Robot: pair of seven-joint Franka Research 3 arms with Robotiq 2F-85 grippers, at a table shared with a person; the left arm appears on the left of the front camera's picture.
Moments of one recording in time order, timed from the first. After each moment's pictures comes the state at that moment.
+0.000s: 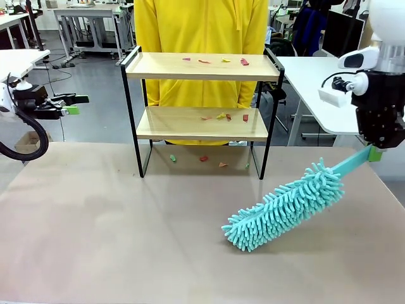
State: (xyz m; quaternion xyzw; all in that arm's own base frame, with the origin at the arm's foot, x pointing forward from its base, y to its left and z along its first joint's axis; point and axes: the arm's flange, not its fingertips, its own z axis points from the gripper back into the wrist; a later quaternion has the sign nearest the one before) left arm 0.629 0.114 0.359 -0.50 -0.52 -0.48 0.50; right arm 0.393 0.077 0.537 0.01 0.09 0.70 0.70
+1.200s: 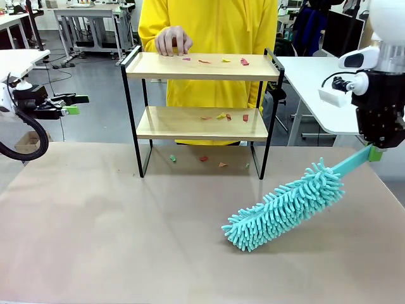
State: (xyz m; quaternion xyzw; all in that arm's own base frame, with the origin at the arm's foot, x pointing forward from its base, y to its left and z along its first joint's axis) left arm 0.629 0.114 0.359 -0.50 -0.52 -0.48 0.50; right arm 0.393 0.077 0.537 0.01 0.09 0.70 0.70
